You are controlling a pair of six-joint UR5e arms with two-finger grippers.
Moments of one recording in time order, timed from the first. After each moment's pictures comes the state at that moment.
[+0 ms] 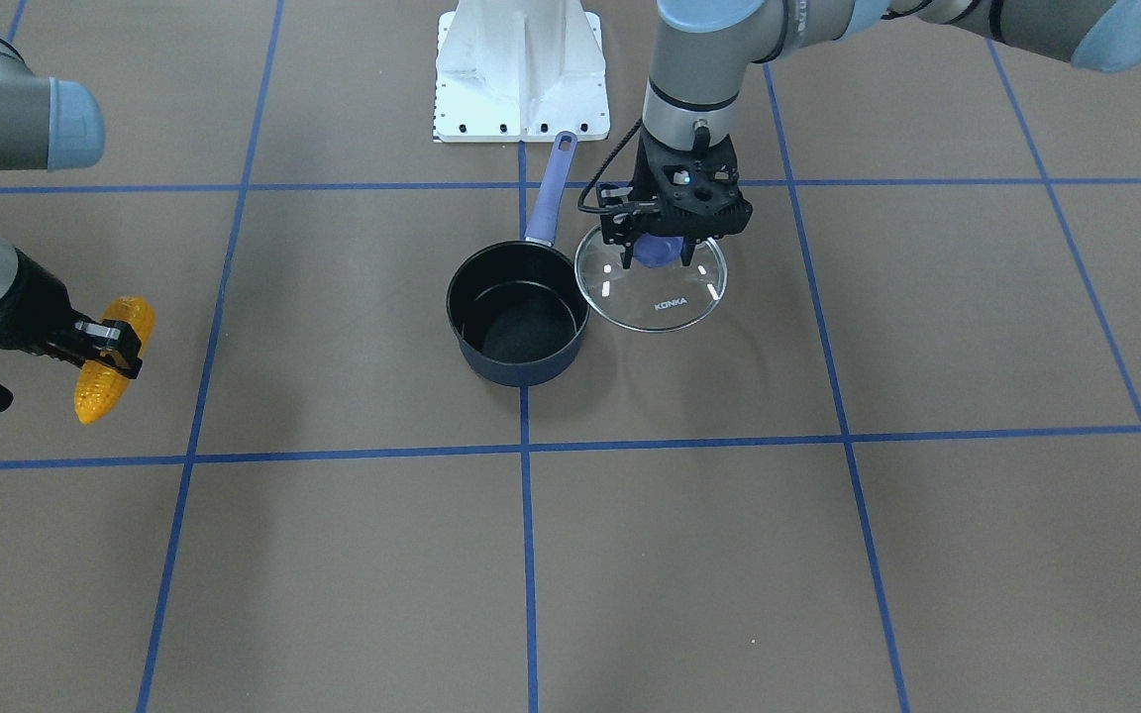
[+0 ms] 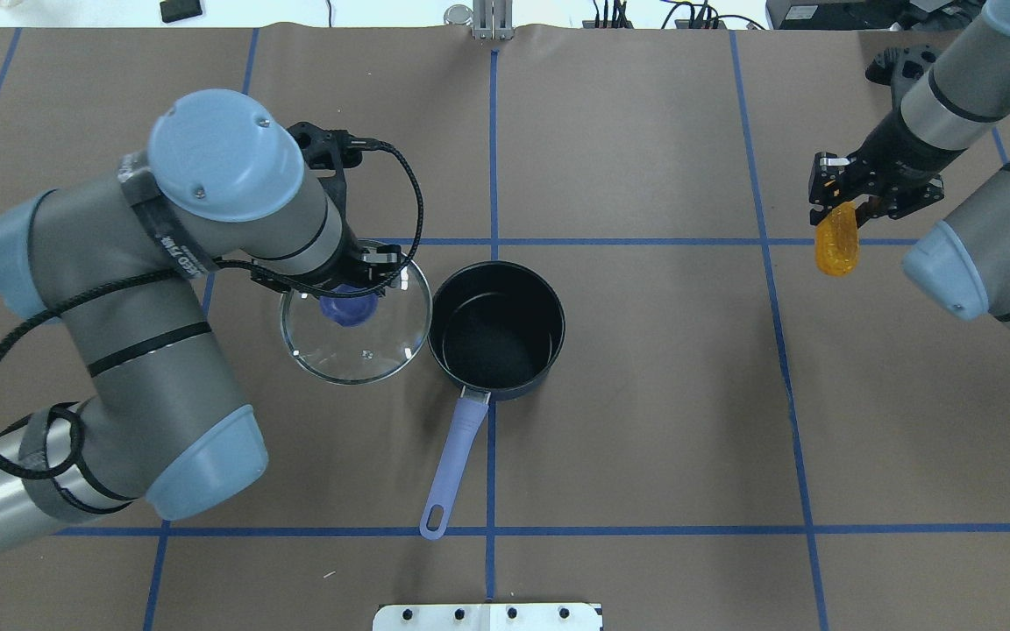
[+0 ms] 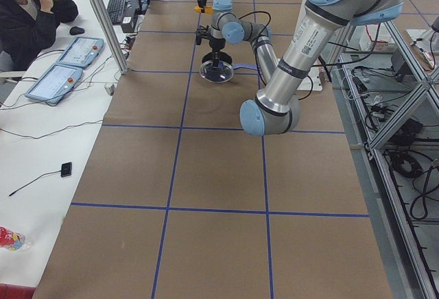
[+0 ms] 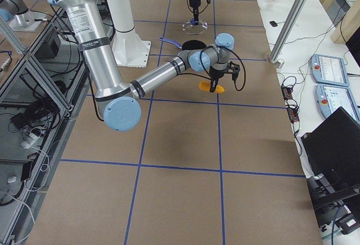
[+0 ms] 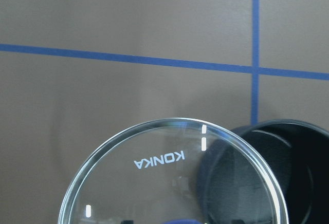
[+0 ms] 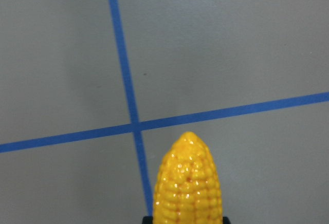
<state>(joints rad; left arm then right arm) -0.63 -2.18 -1.94 -1.37 -1.86 -1.16 1.03 -1.22 1.79 -1.65 2.27 0.94</state>
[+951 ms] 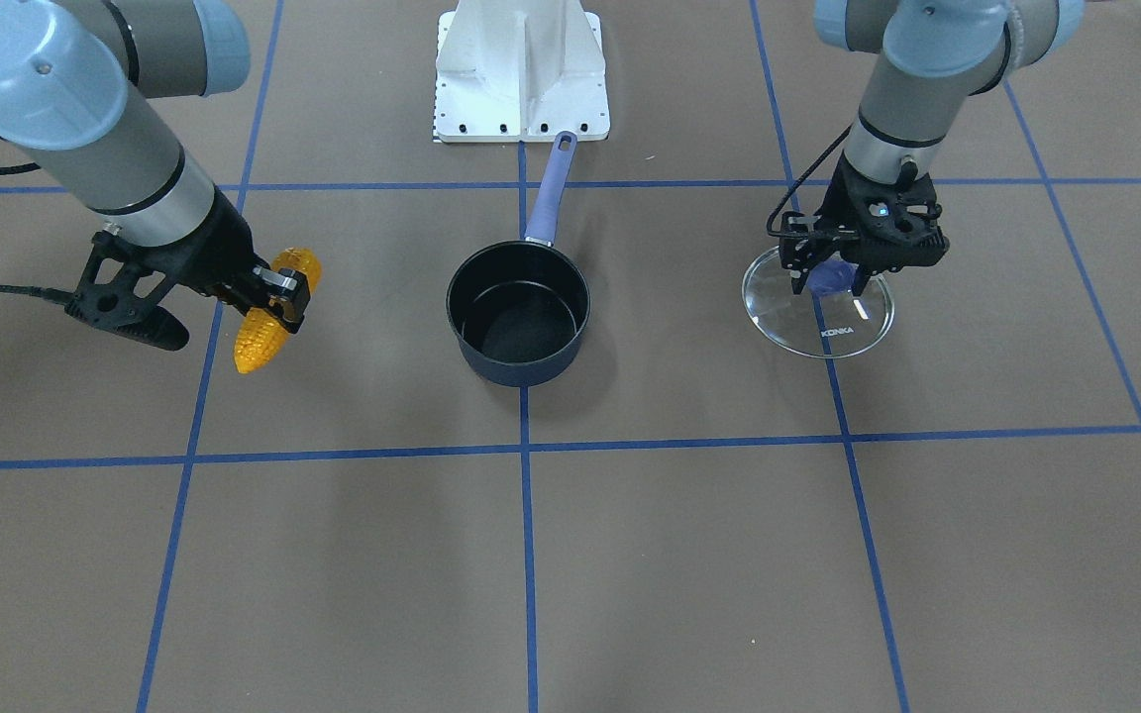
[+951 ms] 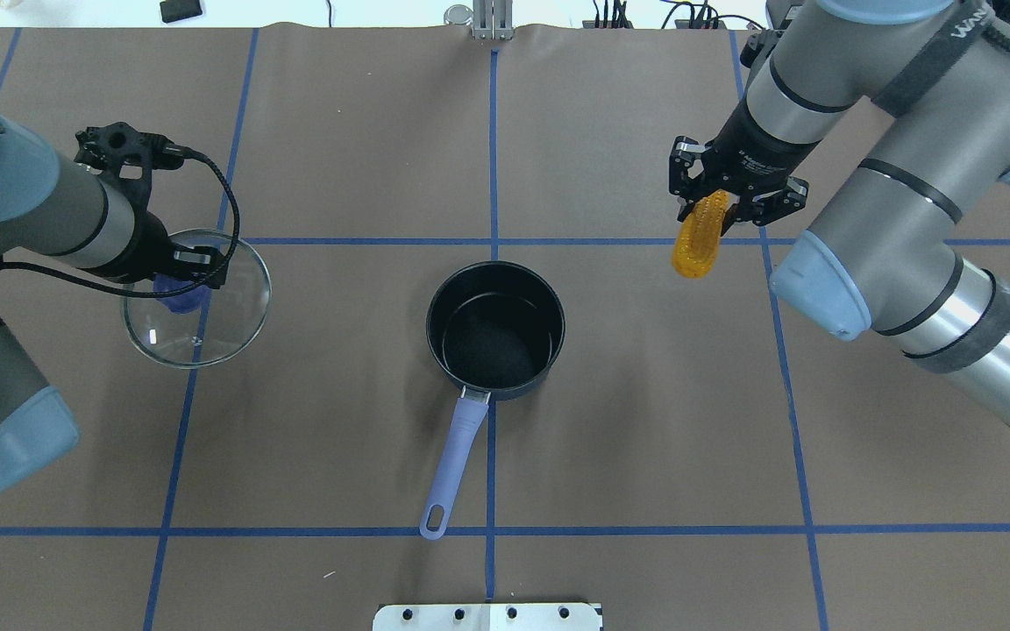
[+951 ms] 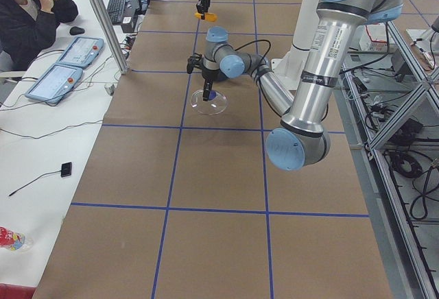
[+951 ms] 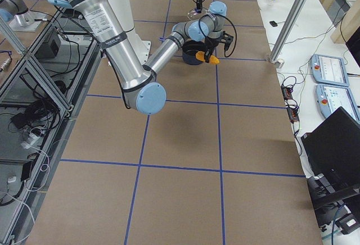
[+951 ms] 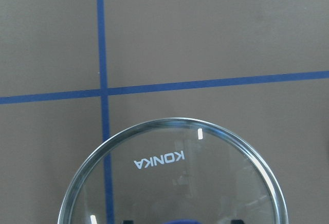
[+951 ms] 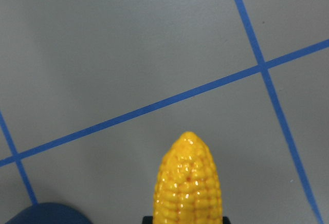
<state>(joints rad) -0.78 -1.81 -2.00 -1.62 -1.91 -0.88 0.87 -0.99 1.83 -1.78 2.20 1.28</state>
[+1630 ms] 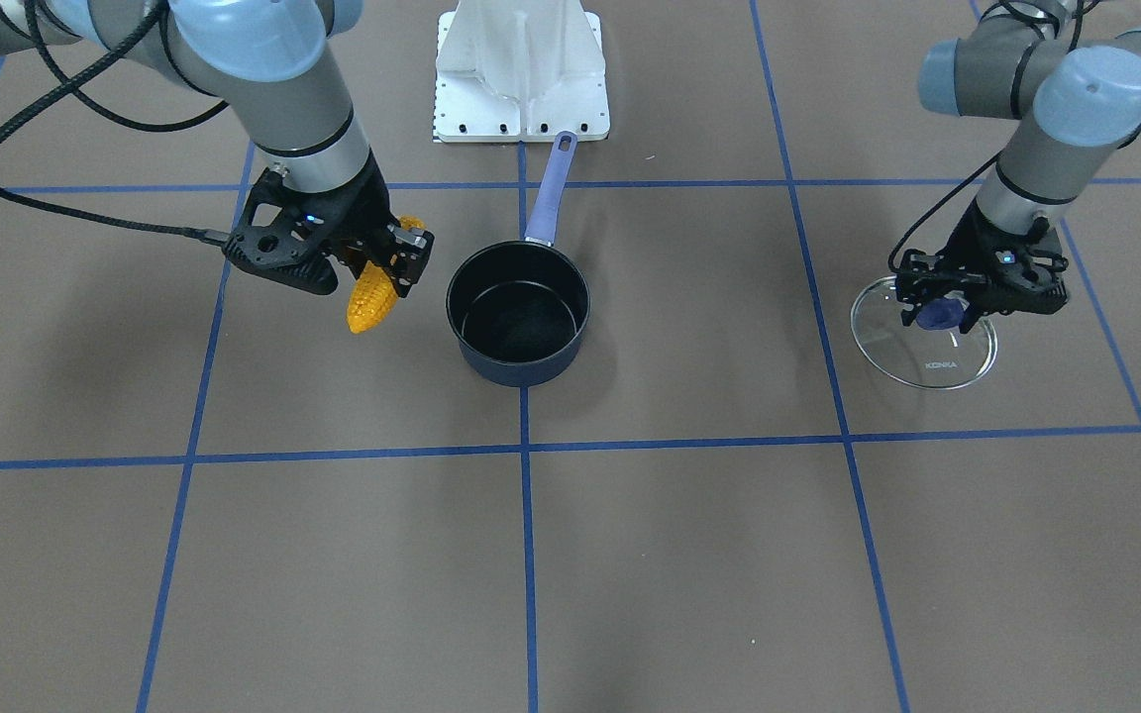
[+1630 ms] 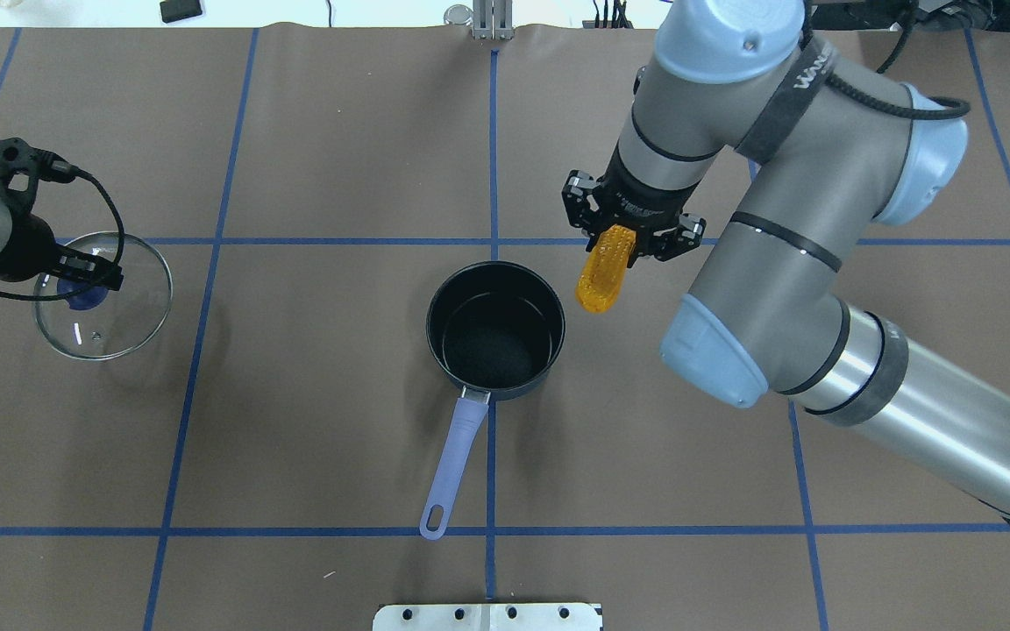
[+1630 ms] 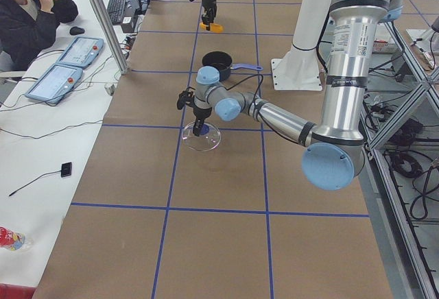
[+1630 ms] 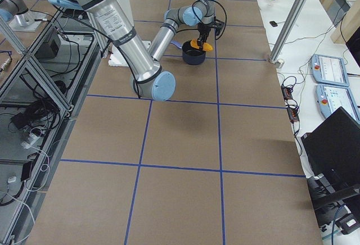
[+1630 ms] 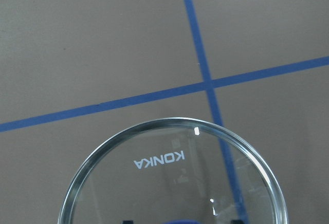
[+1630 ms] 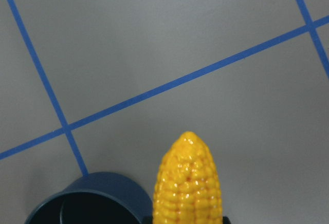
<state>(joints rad) -0.93 -1.63 -1.80 -1.97 -2.04 -0.66 0.71 -0.86 1.83 -1.85 2.05 1.44</state>
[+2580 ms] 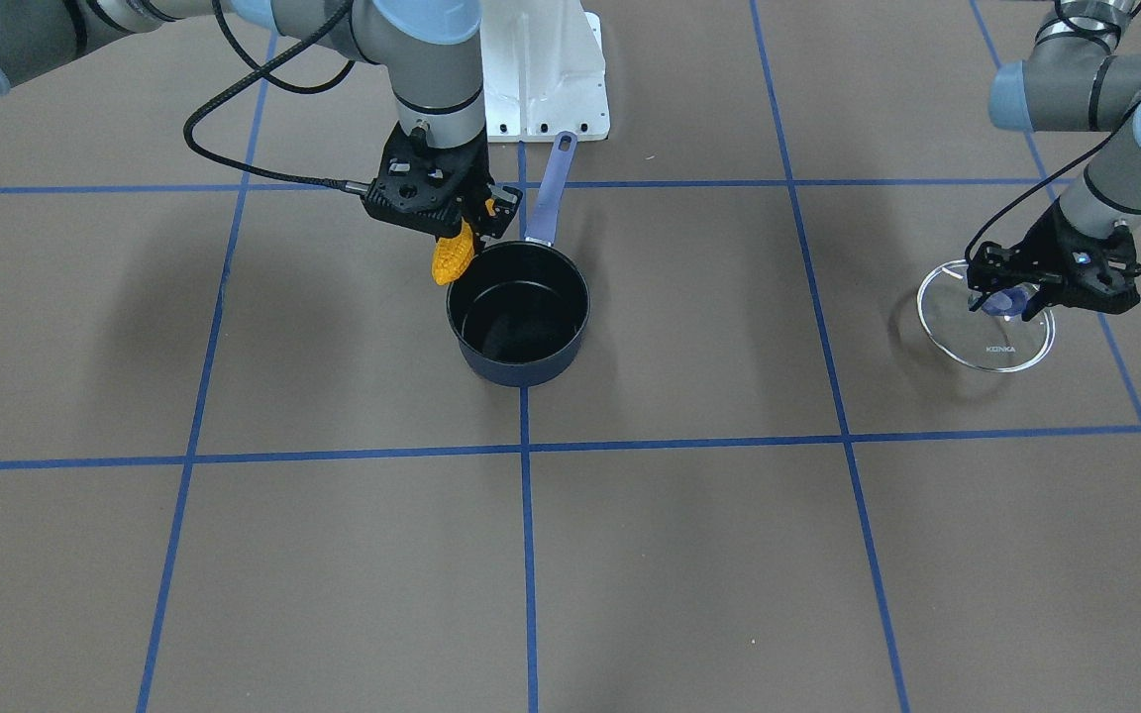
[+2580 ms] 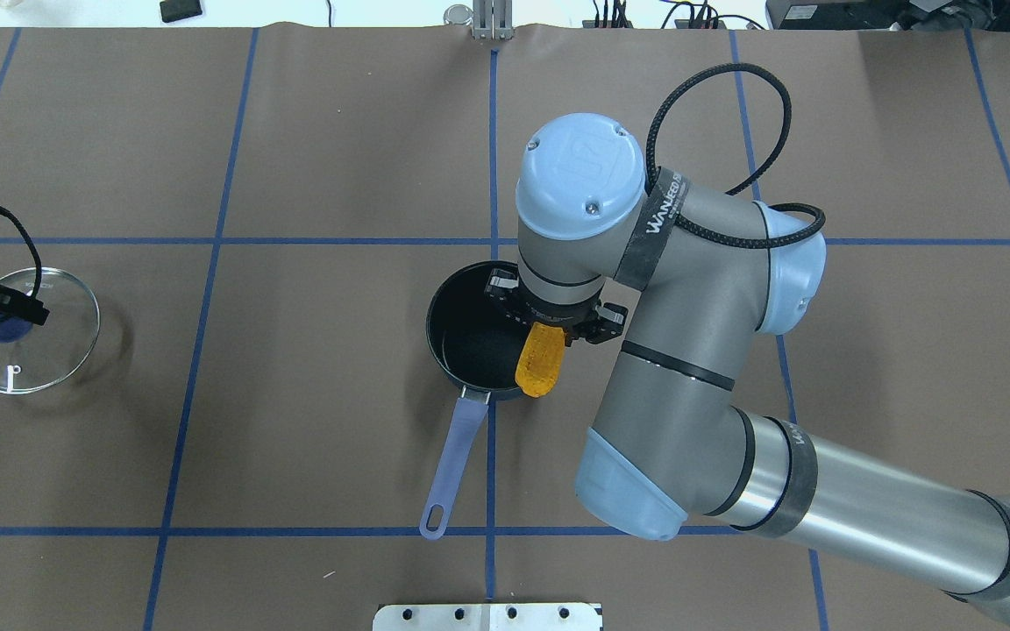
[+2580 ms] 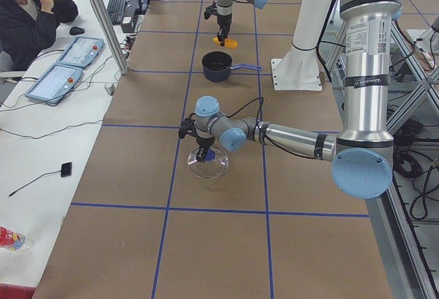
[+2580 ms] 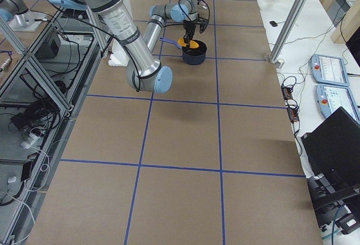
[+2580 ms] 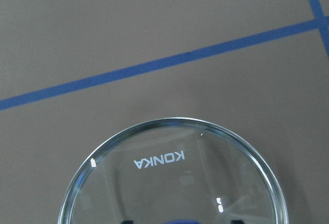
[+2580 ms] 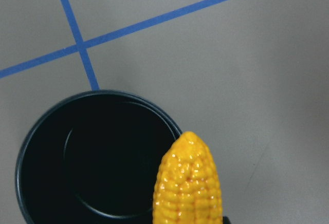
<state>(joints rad) -0.99 -1.51 -1.73 -2.05 -2.14 -0.51 0.52 -0.80 1.82 -1.90 1.89 1.51</state>
